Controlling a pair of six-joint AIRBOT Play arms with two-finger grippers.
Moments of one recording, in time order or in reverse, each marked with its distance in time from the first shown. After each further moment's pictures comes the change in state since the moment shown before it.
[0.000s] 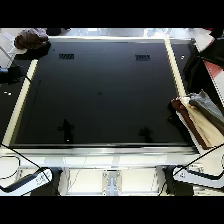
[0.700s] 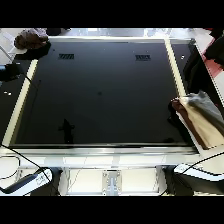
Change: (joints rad) left arm 0.000 0.017 0.000 0.004 0.074 0.026; right arm -0.683 0.025 -0.014 -0.302 0.245 0.021
